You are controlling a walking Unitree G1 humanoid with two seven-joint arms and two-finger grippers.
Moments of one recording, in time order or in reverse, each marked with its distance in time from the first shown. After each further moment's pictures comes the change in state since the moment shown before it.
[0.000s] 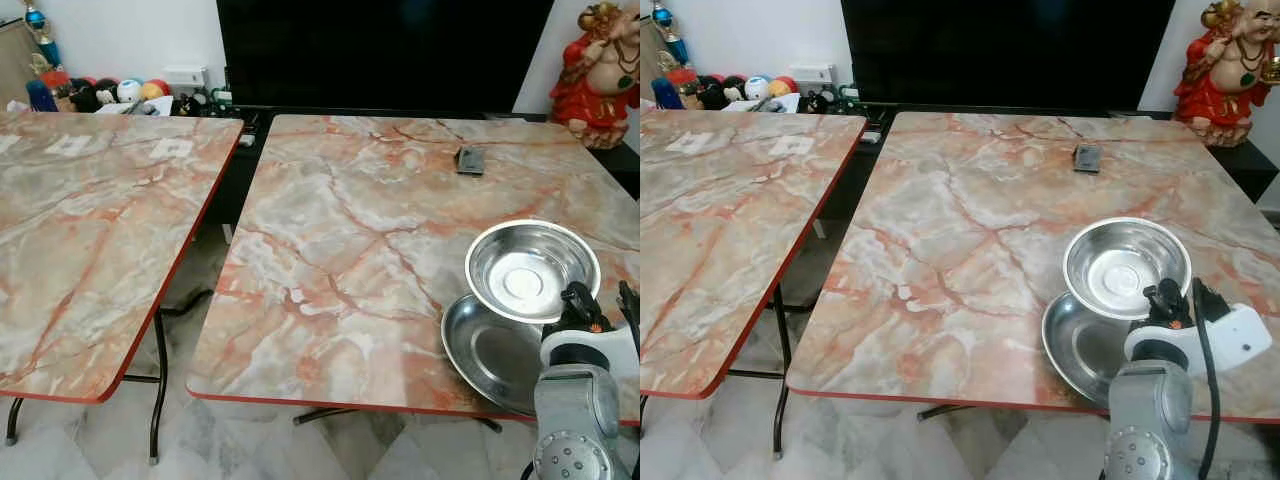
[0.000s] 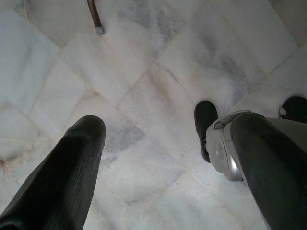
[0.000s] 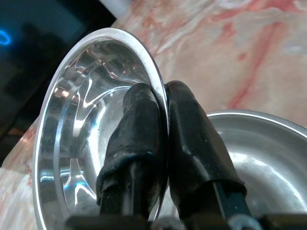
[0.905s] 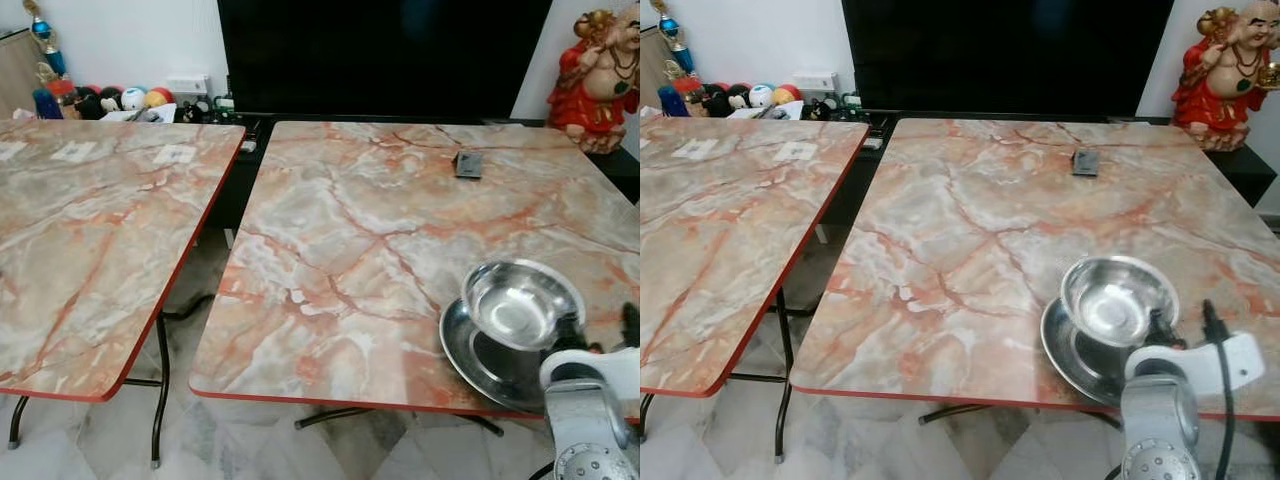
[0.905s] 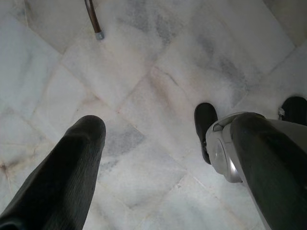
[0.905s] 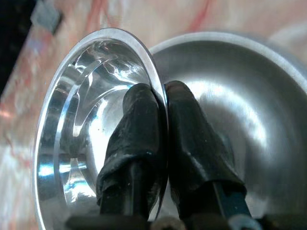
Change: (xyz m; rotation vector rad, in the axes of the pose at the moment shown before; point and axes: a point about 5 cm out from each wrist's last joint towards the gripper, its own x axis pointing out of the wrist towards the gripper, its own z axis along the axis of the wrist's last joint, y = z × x) left arm 0.000 -0.003 0.001 0.020 -0.003 -0.013; right arm -0.004 -0.024 -0.019 0.063 0.260 -0.149
